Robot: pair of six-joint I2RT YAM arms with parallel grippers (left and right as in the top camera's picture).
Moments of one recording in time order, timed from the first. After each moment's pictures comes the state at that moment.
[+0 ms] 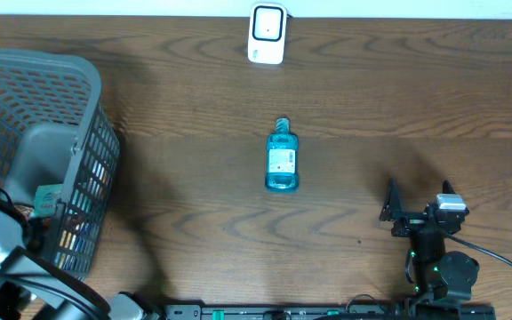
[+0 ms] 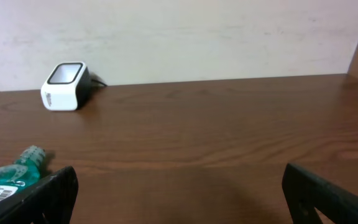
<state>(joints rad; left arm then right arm) 0.91 1.54 0.85 -0.80 -0.26 -1.06 -0.12 0.02 0.01 -0.06 -0.10 0.06</state>
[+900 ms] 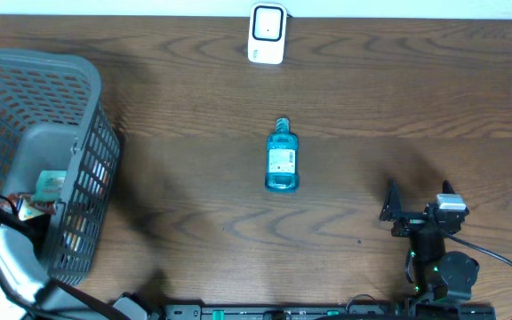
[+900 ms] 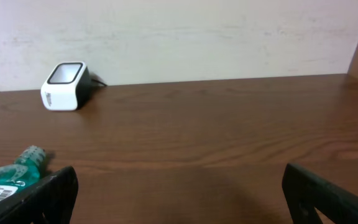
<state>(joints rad) 0.92 1.34 0.80 -0.86 0.09 -0.98 -0.12 0.02 0.01 -0.06 -0.10 0.06</state>
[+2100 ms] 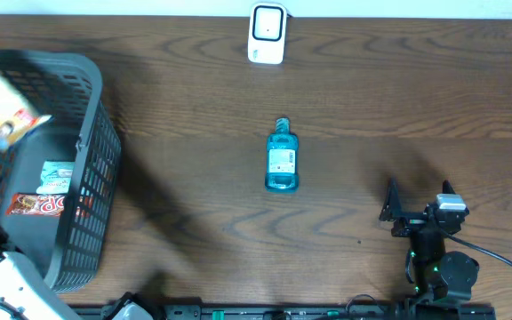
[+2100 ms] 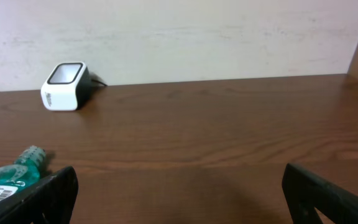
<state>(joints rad) 0.85 1.06 1.17 -0.37 0.70 -0.99 -0.12 0.02 0.01 -0.06 -0.10 0.06</state>
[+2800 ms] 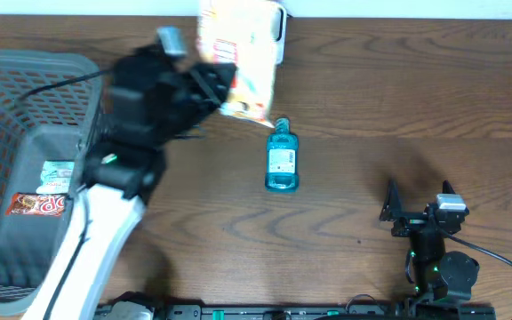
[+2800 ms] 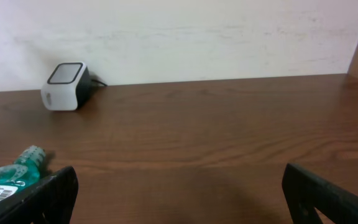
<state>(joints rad) -0.30 1.29 1.21 -0.28 0.38 -0.97 -0.12 0.02 0.01 -0.06 -0.10 0.06</state>
